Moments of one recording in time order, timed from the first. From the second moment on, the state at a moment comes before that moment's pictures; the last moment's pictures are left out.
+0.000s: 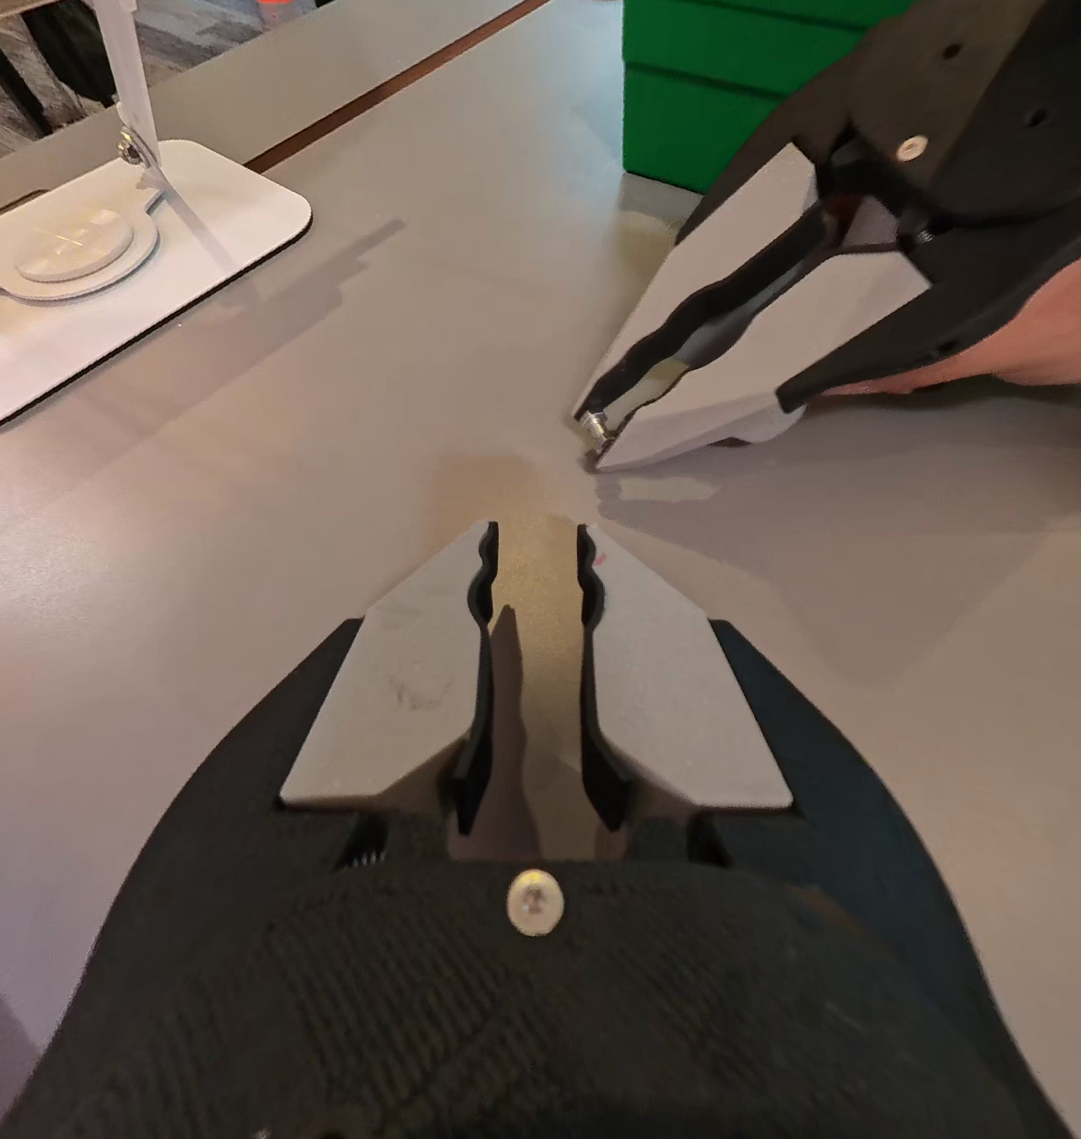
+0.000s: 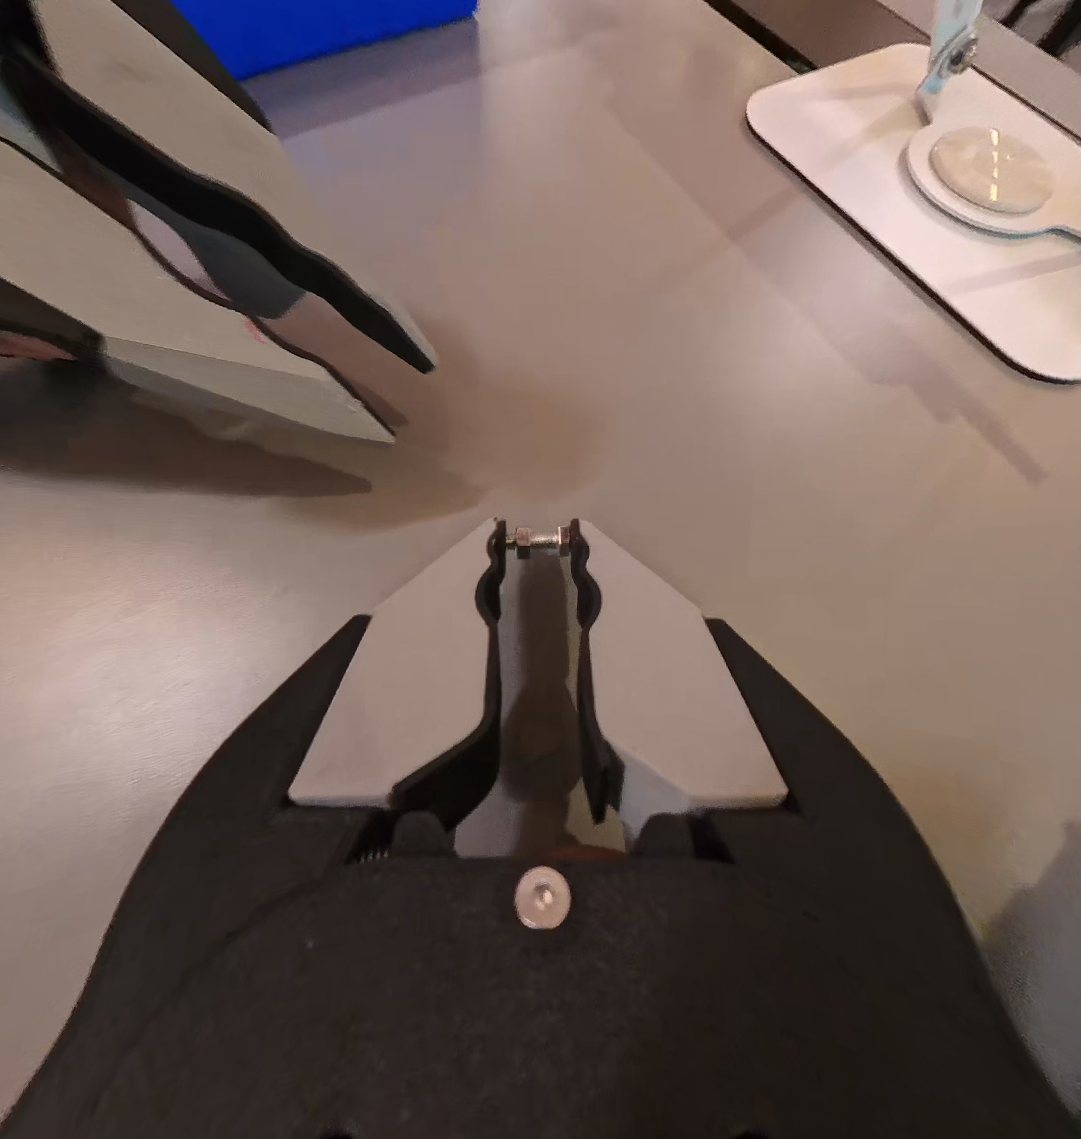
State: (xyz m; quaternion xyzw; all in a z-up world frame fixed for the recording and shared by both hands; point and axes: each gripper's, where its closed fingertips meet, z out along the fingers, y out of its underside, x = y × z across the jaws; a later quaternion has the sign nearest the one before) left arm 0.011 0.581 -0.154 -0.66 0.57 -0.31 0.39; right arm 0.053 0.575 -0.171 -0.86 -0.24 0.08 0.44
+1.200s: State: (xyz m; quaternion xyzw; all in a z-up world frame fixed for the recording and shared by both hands) left arm 0.021 0.516 -0.100 -0.43 0.65 -0.32 0.54; right arm 0.004 0.517 -0.076 -0.72 -0.10 0.57 0.39
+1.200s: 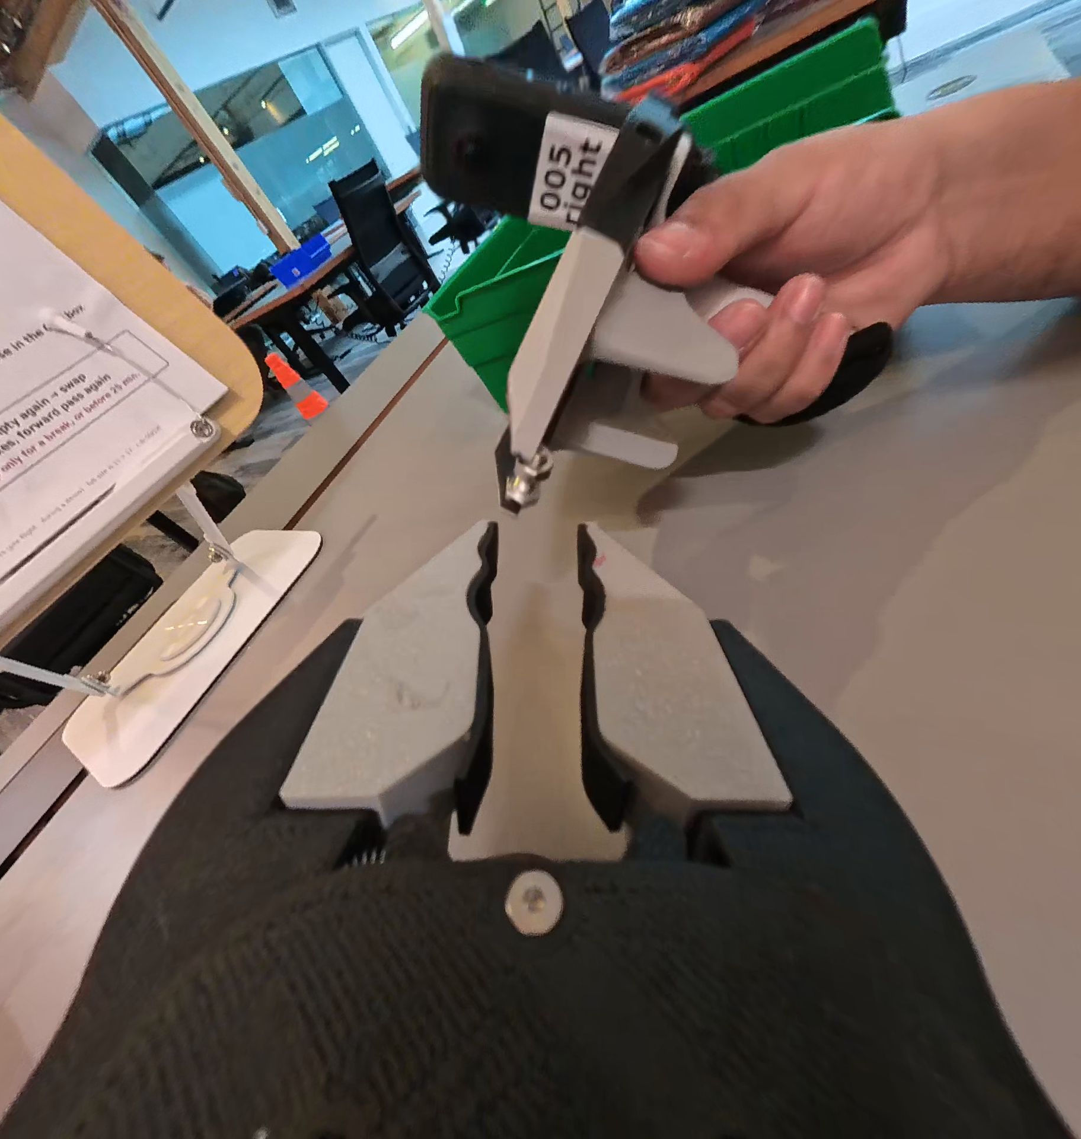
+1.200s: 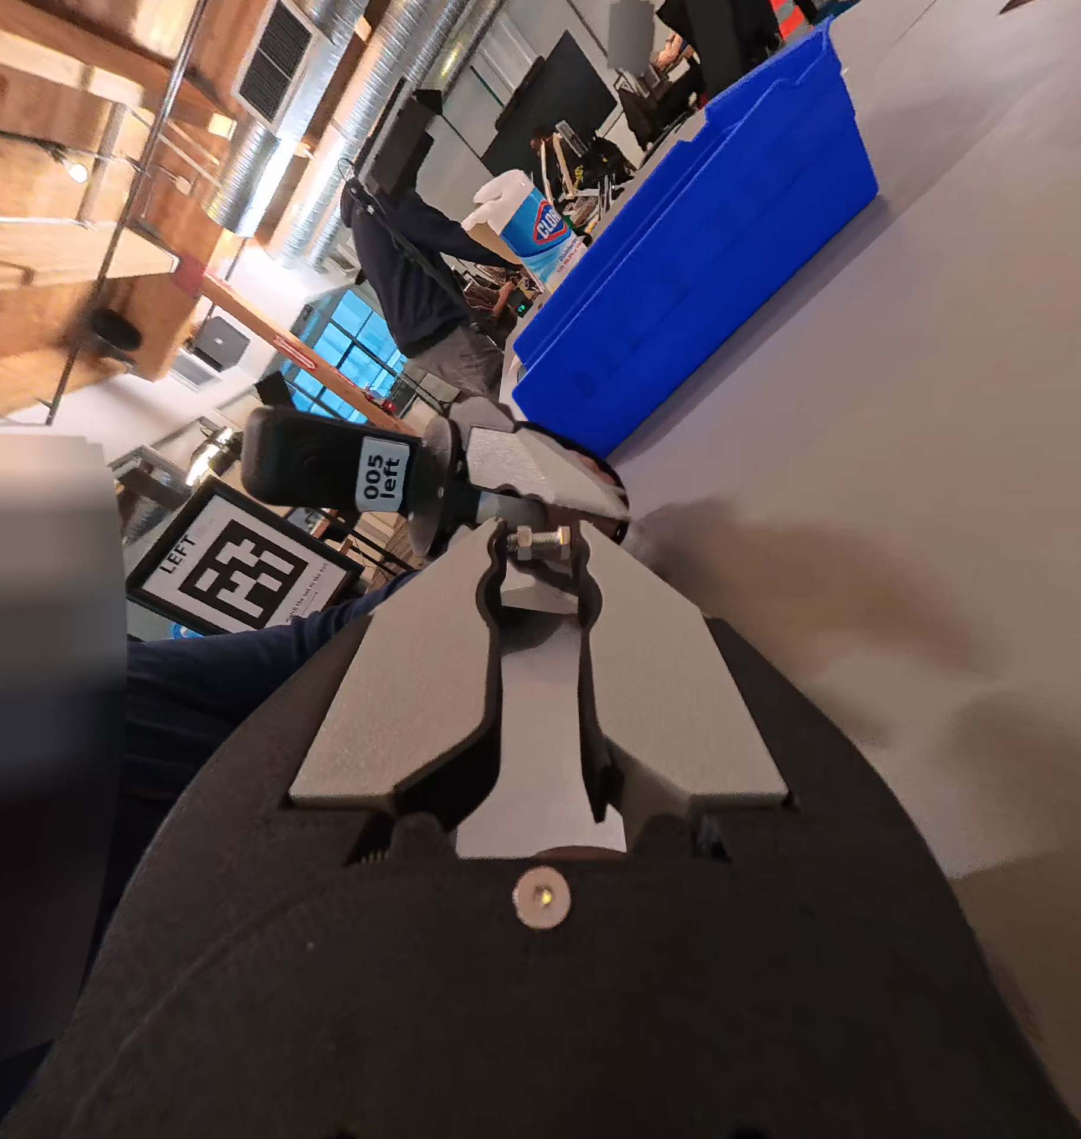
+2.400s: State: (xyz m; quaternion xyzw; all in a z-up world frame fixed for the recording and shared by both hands) left arm 0.021 0.513 -0.099 -0.42 0.66 -0.29 0.55; right arm -0.003 0.510 -0.089 -0.73 -0.10 0.58 0.35
